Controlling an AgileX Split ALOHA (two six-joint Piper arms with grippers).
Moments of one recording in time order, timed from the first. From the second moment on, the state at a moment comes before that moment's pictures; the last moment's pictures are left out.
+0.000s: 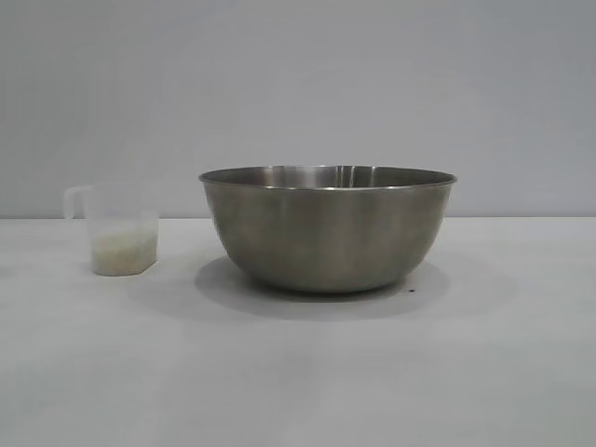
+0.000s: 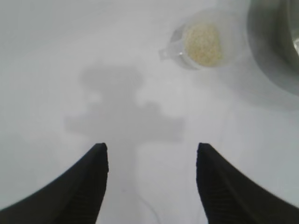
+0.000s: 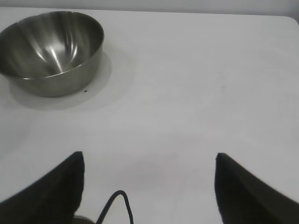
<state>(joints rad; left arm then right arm) -0.09 1.39 -1.03 -0.13 0.81 0.19 0.10 -0.02 -0.49 0.10 1.14 -0.07</state>
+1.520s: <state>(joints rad) -0.37 1.15 -0.15 -0.37 -0.59 0.16 0.10 -0.02 -0.49 0.10 1.14 -0.07</state>
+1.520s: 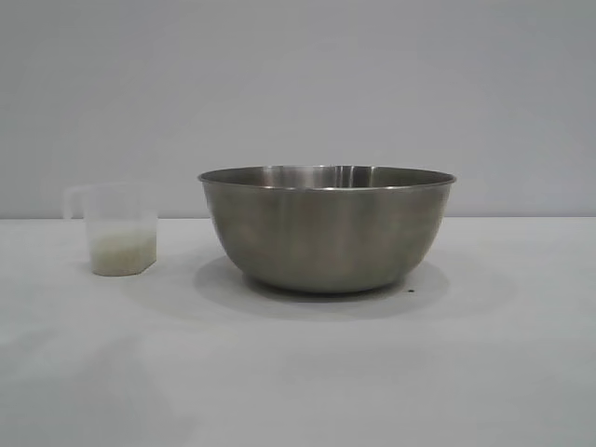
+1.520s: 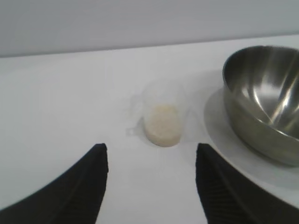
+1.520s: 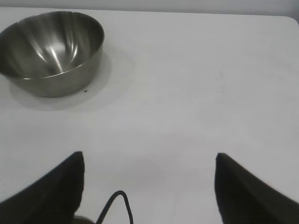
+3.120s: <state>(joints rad) -0.36 1.89 -0.38 -0.32 -1.14 0.10 0.10 -0.02 -0.49 0.10 1.14 -0.07</state>
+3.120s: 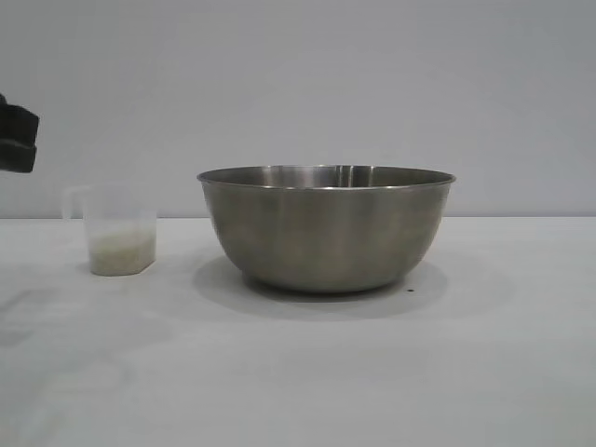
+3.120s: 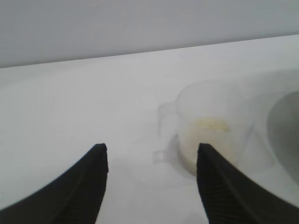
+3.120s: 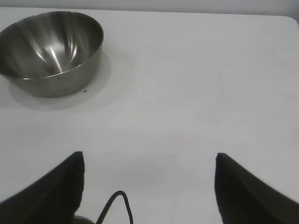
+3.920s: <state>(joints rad) -0.36 2.04 -0.48 -0.35 -1.14 0.13 0.10 -0.02 -0.49 0.10 1.14 -0.07</state>
